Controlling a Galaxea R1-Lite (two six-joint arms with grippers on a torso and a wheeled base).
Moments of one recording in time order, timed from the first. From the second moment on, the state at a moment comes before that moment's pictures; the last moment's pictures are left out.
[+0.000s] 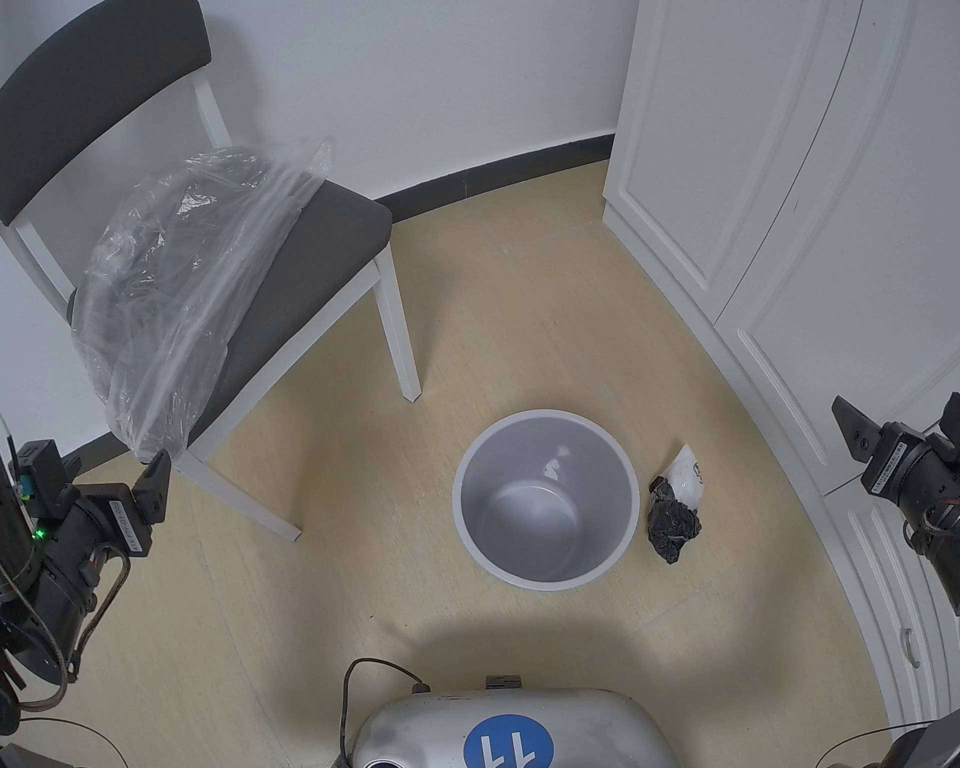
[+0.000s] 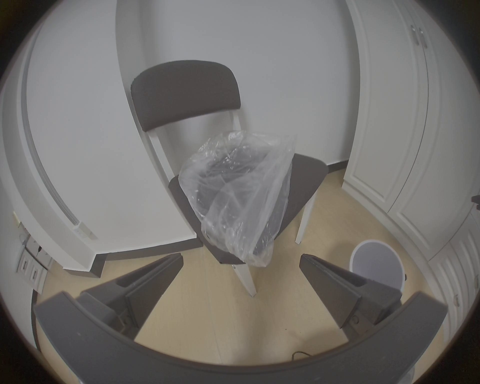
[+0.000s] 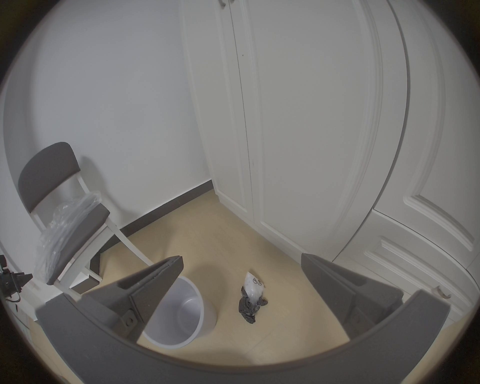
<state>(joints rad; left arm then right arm) -0.44 1.17 -0.29 -0.72 0.63 -0.08 0.49 1.17 -0.40 -0.72 -0.65 0.27</state>
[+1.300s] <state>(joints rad) -0.21 1.45 -0.31 -0.98 0.65 -0.12 0.50 1.20 -0.38 -0.72 -0.65 0.28</state>
